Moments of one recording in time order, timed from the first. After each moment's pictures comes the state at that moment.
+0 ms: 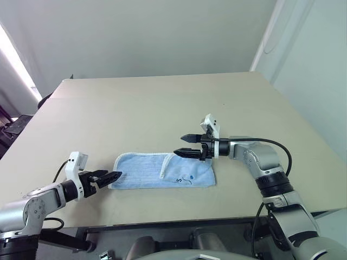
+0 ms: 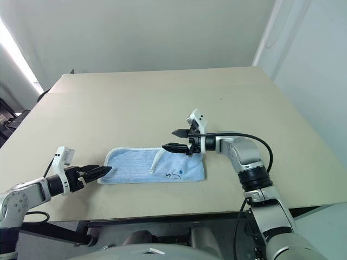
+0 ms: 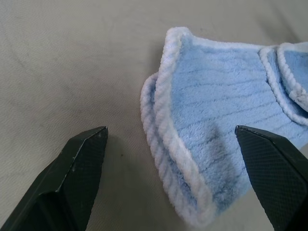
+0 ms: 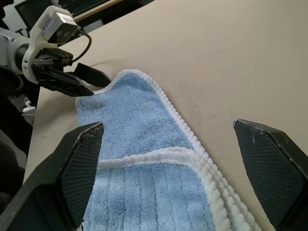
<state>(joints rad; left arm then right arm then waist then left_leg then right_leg) 0.04 0.64 0.33 -0.10 -0.69 1.00 -0.73 -0.56 -0.39 0.15 0.18 0.41 0.68 1.03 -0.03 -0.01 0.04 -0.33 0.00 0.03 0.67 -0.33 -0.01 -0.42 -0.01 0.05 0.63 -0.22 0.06</state>
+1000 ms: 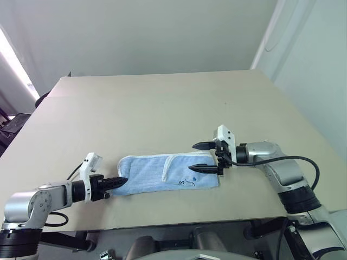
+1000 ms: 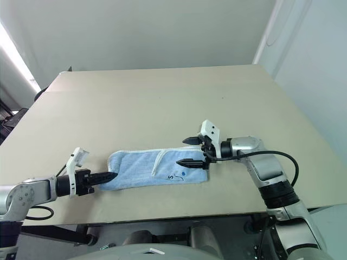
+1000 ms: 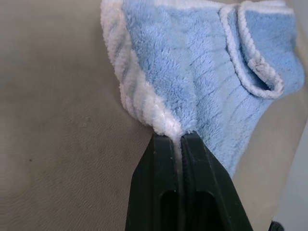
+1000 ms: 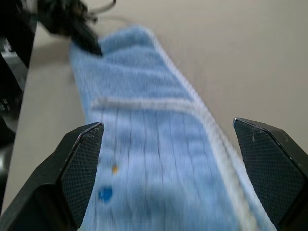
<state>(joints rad) 0.01 0.73 0.25 -0.16 -0.77 1.13 -0.82 -0.39 -0.60 0.20 -0.04 0.35 0.51 1.16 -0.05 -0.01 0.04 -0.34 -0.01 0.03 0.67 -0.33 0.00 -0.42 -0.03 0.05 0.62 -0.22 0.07</state>
